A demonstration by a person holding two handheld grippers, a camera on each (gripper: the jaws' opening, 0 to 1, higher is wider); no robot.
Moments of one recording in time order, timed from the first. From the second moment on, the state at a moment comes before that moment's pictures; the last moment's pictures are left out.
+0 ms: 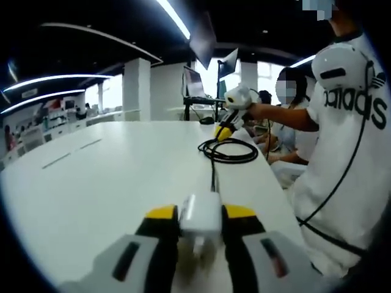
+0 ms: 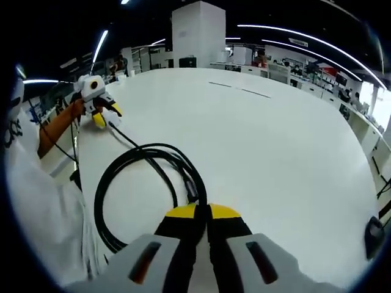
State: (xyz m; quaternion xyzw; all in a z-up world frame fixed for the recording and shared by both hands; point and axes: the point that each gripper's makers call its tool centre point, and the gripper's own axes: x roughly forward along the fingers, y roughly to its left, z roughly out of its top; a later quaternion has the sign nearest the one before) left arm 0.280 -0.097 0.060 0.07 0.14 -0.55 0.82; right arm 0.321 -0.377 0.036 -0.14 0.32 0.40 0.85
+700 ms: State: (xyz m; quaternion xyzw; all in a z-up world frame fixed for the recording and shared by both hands) left arm 0.297 -0.090 0.060 0.08 0.15 -0.54 0.82; right arm 0.339 -0.370 0.039 -0.14 0.31 0.40 0.85
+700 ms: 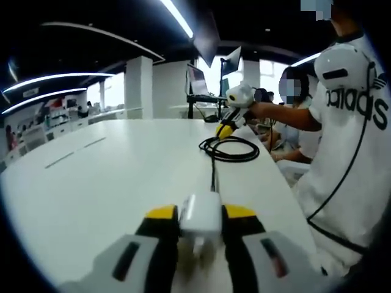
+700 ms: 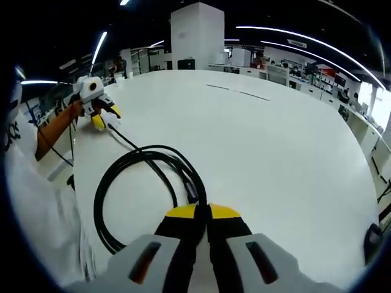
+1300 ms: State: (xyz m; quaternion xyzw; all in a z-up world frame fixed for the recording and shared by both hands) left arm 0.314 -0.084 0.060 0.07 0.15 -0.53 0.83; right arm 0.358 -0.366 0.040 -0.12 0.31 0.40 0.86
